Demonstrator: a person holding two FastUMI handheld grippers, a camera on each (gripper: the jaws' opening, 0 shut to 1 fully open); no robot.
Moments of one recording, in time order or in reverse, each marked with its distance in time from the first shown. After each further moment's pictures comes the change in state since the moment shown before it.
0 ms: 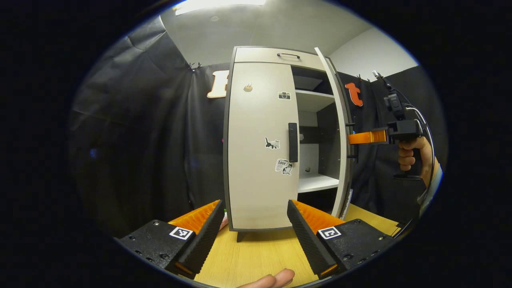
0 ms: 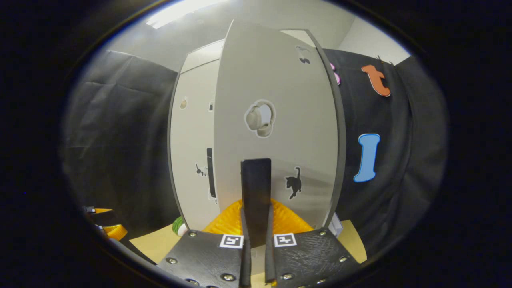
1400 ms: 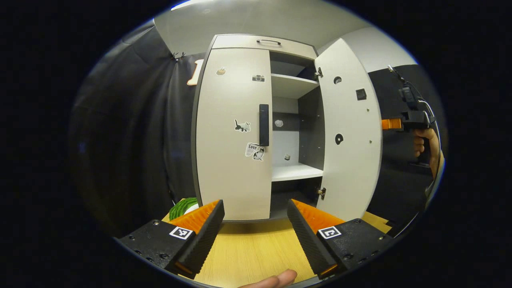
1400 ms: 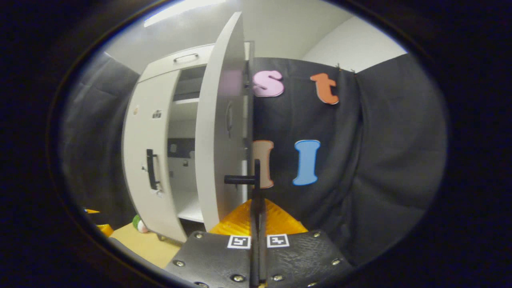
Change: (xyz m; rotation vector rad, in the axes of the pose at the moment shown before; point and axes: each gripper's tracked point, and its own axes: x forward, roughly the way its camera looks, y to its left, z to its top) left arm 0.019 -0.072 -0.035 -0.014 0.067 -0.097; right arm -0.035 -0.145 0.002 0.051 -0.059 -0.225
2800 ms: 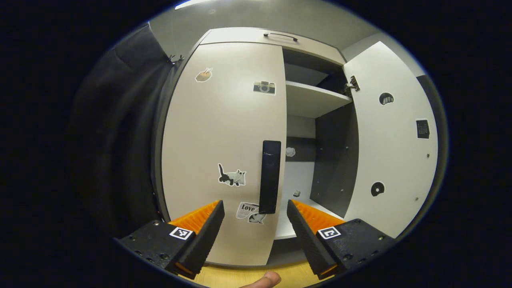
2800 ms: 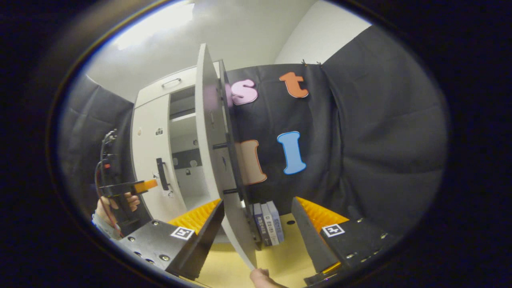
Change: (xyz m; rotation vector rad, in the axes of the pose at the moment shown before) left arm 0.197 0.002 0.117 -0.053 -0.099 0.036; right arm -0.124 -0.024 -0.056 0.141 -0.091 -0.084
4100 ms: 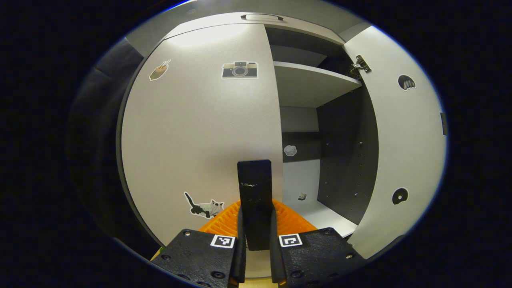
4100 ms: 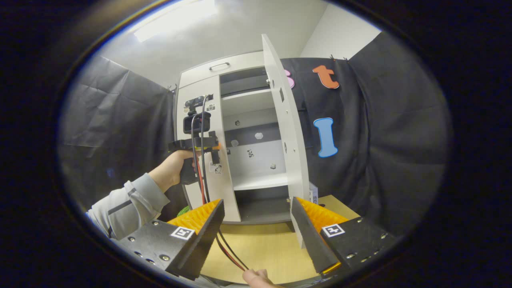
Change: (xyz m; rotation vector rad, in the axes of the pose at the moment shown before) left arm 0.074 -0.017 0.014 0.100 0.058 -0.007; right arm -0.069 0.129 -0.081 -0.046 0.073 0.131
